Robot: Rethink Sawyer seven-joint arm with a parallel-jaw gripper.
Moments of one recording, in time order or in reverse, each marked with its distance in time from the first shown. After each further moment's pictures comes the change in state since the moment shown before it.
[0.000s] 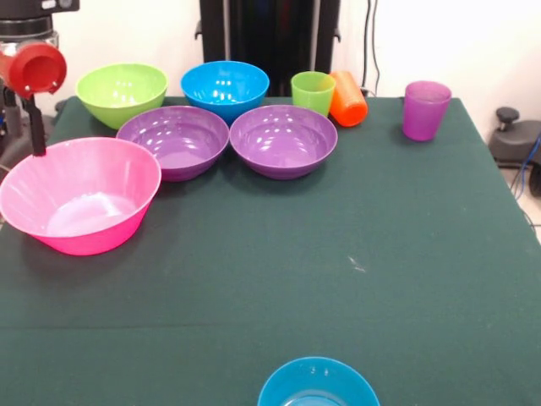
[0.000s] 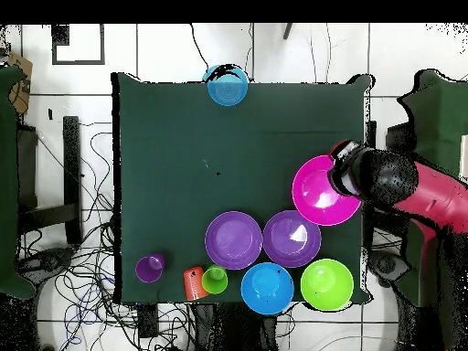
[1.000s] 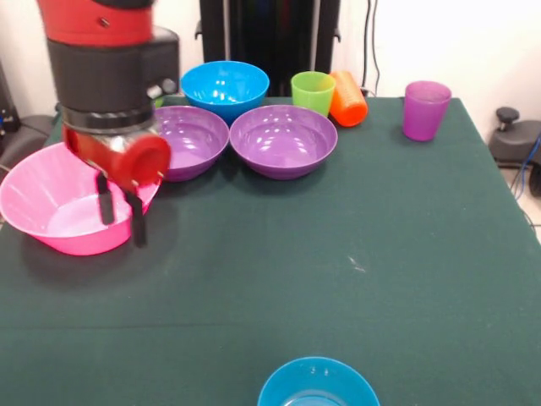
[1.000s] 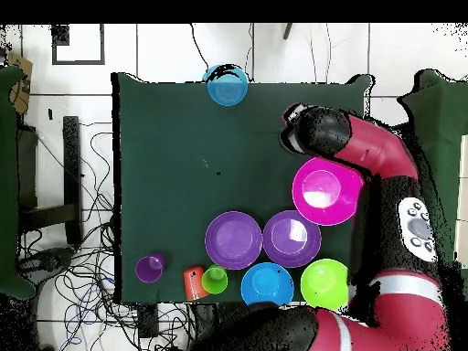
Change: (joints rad) arm 0.255 0.197 -0.117 -0.224 0.186 0.000 0.027
